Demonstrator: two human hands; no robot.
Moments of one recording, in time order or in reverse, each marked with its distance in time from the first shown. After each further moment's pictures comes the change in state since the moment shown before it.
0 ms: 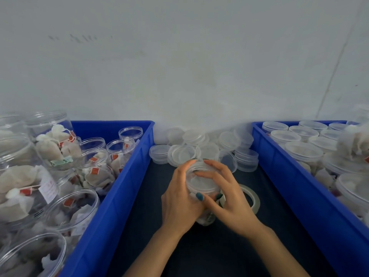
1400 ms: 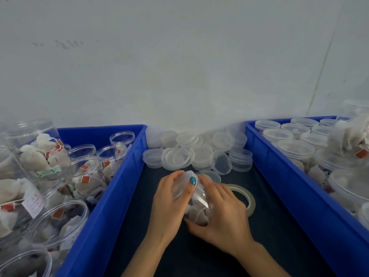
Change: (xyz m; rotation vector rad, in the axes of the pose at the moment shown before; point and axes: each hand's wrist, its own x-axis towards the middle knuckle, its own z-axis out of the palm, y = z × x) left_hand 0.000 0.013 -0.022 -0.357 -0.091 -0.246; right_hand -0.021 -0.007 0.020 -0.509 0.156 0.085
